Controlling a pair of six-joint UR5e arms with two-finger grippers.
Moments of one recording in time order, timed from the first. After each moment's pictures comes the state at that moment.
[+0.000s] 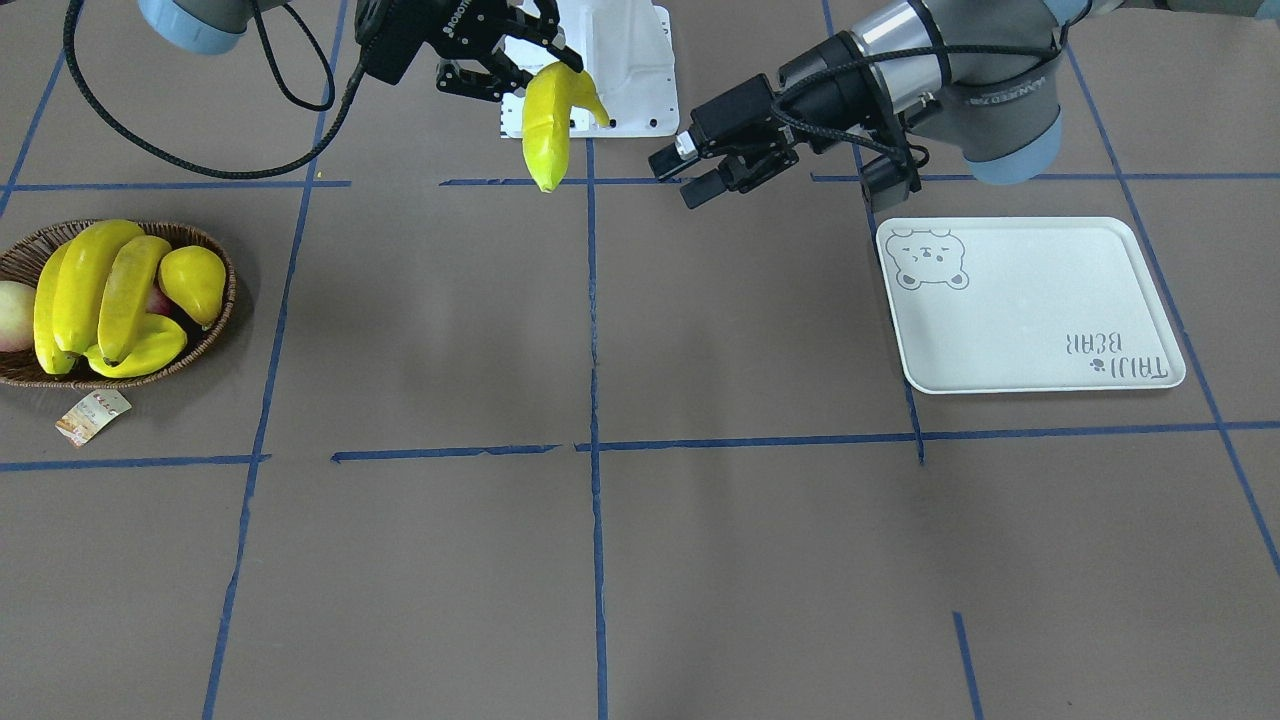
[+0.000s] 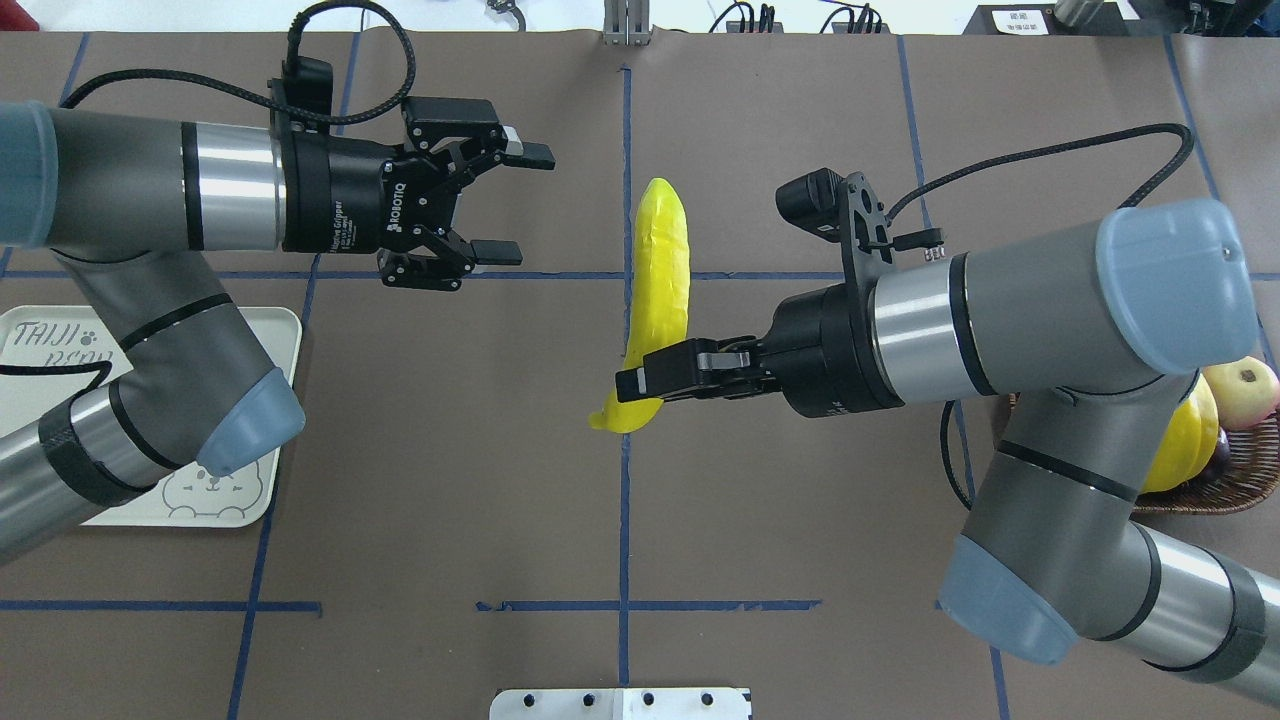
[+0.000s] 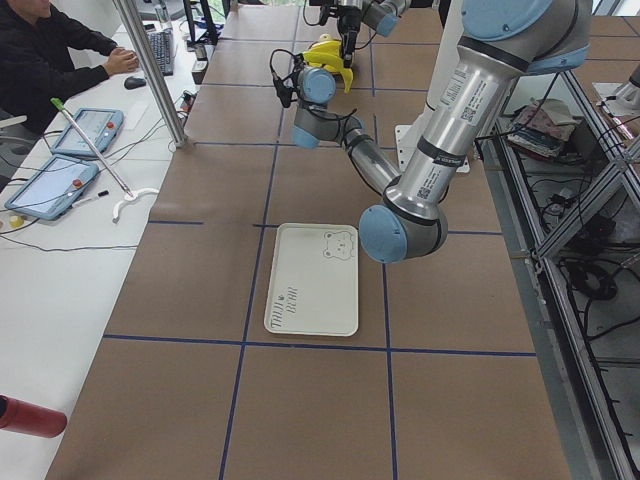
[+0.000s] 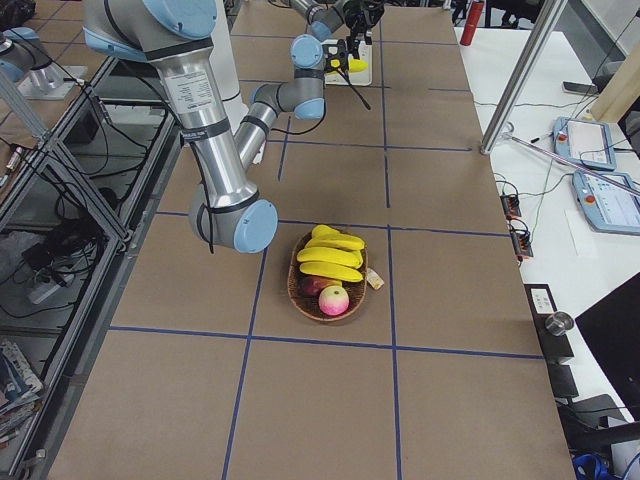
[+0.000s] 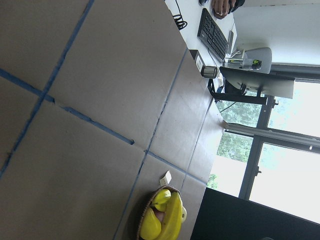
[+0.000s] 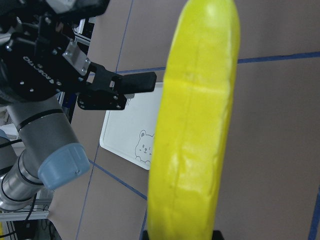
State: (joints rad) left arm -0.74 -2.08 -1.76 -2.81 -2.04 -2.19; right arm 0.57 -1.14 2.06 -0.82 2.06 1.39
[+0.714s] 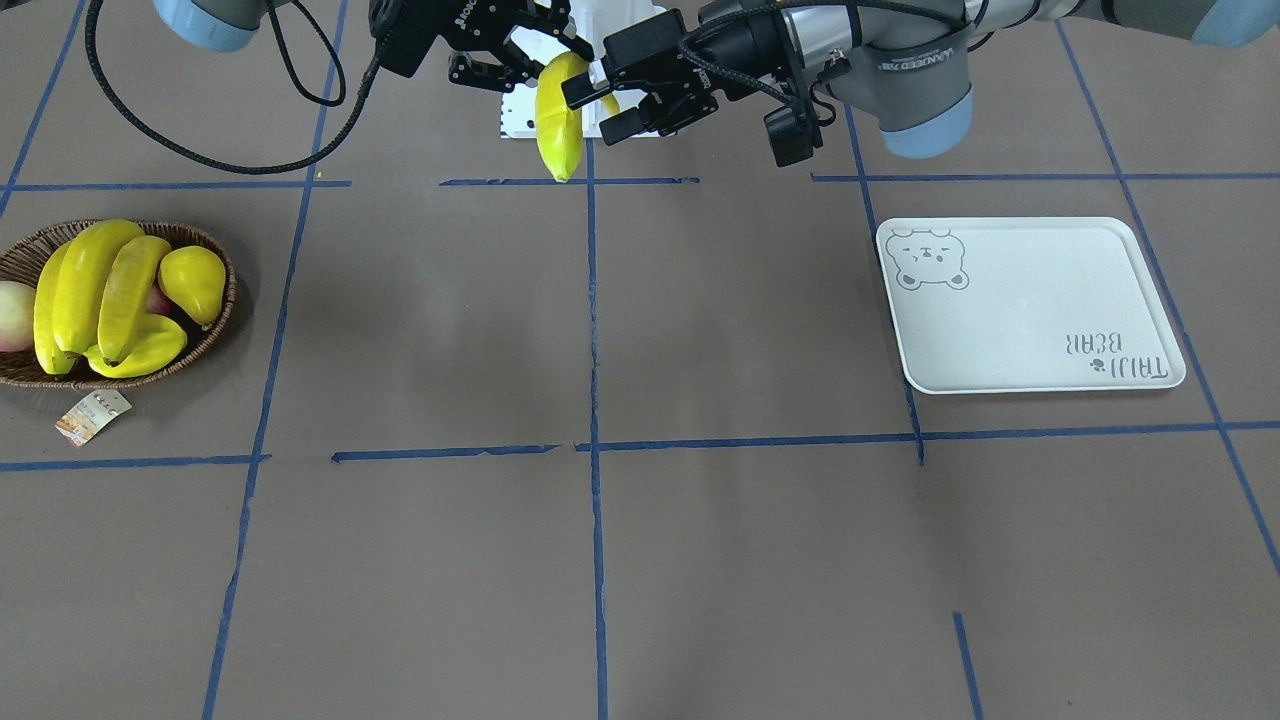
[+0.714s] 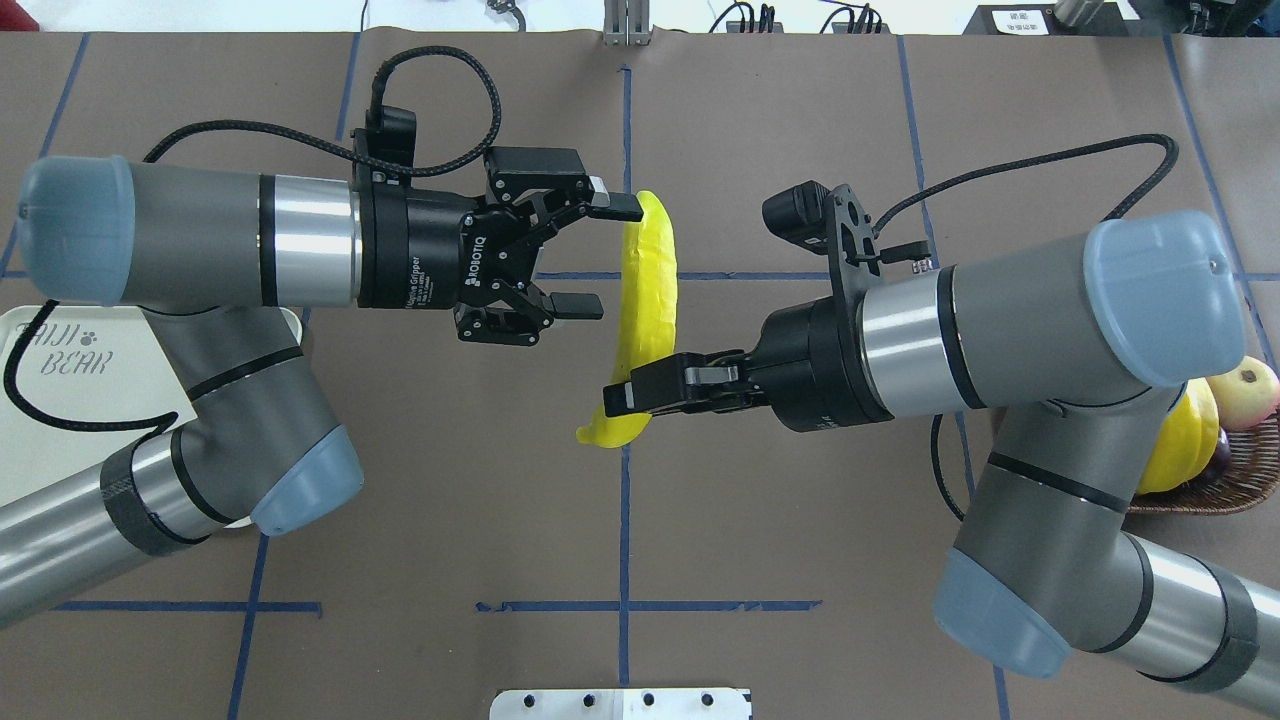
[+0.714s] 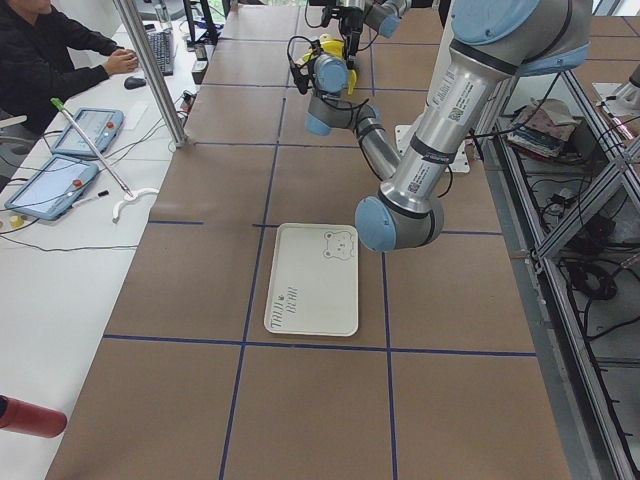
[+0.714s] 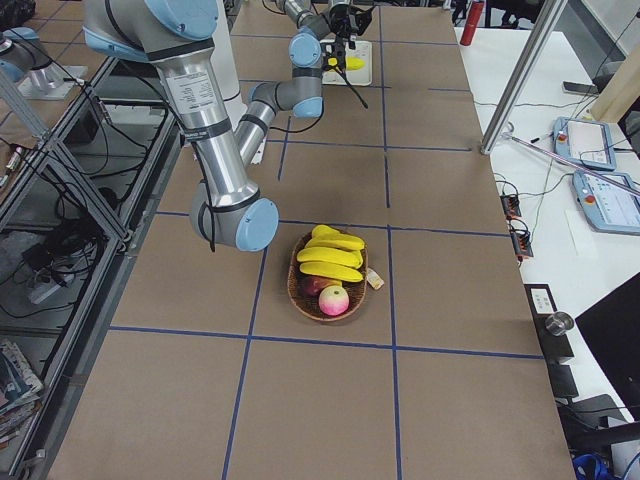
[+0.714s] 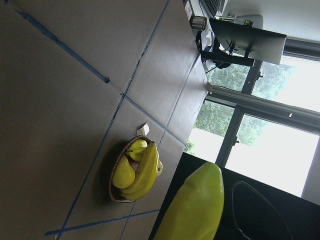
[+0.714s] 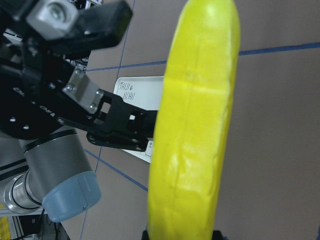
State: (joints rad) left arm -0.65 -2.14 -1.77 -2.80 -1.99 -2.20; right arm 0.55 -1.14 2.06 -0.82 2.06 1.40
